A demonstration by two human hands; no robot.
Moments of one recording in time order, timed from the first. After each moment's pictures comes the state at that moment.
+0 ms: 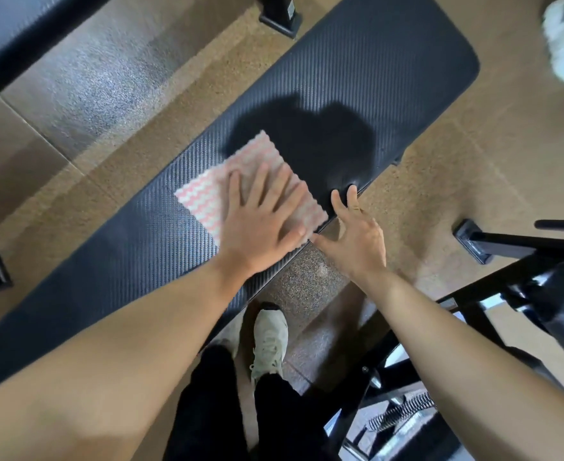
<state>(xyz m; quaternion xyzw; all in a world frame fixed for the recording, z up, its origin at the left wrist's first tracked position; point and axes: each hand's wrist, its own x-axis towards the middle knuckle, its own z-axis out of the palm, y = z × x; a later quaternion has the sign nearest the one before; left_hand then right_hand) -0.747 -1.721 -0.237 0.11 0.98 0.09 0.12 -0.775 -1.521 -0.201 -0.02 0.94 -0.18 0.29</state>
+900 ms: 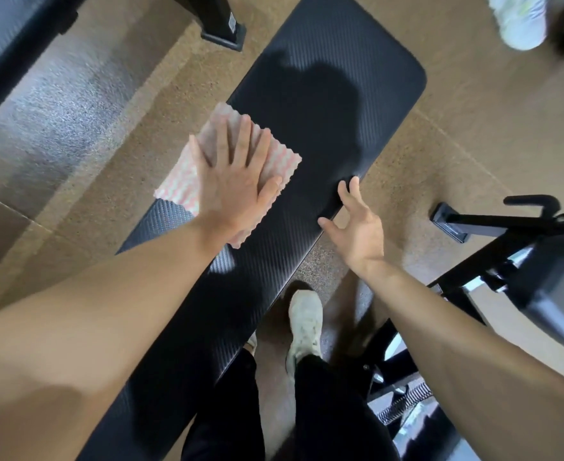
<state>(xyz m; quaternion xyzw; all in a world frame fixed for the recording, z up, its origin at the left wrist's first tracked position) -0.897 -1.727 -0.239 0.08 0.99 0.08 0.13 -0.847 -1.500 -0.196 0.14 0.92 -0.28 0.22</state>
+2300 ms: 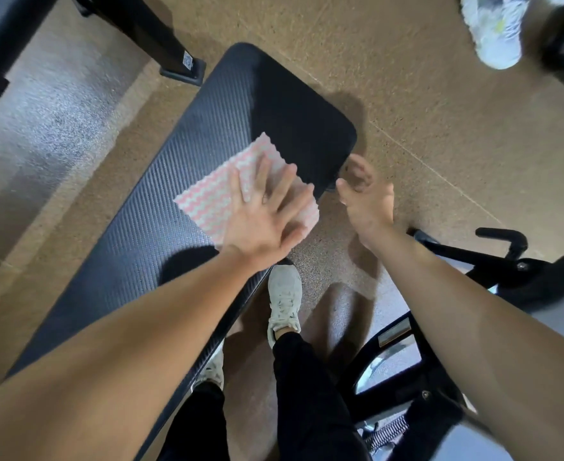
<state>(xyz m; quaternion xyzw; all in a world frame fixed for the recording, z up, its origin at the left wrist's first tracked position) -0.964 -1.576 -0.235 0.24 0.96 0.05 0.12 -1.007 -1.374 -0.205 0.28 0.81 -0.50 0.13</state>
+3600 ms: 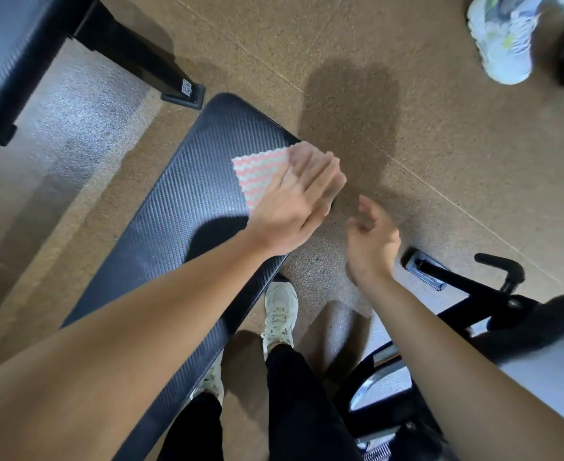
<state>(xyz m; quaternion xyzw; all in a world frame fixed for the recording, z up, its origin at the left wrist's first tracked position) -1.071 -1.514 -0.211 0.26 0.92 0.26 0.14 -1.023 -1.348 -0.181 0.34 0.83 -0.43 0.10</state>
